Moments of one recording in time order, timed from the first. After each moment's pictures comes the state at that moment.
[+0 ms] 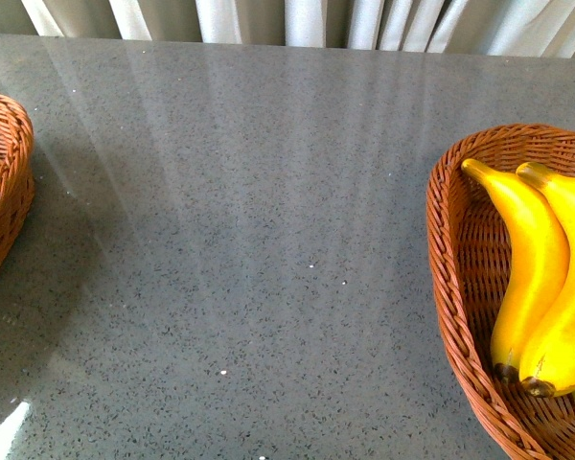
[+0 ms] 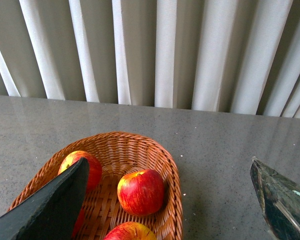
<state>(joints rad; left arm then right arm) 0.00 0.02 0.01 0.00 0.00 -0.01 0.00 0.01 0.02 0.00 0.00 0.00</state>
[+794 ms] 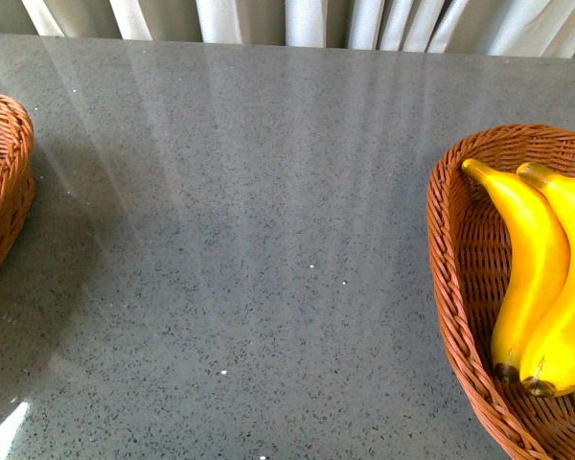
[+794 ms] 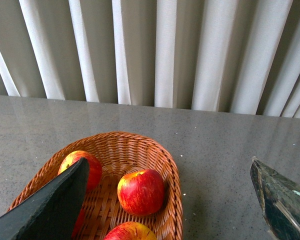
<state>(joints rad) 0.00 0.02 0.01 0.00 0.00 -0.01 0.00 0.01 0.02 0.00 0.00 0.00</state>
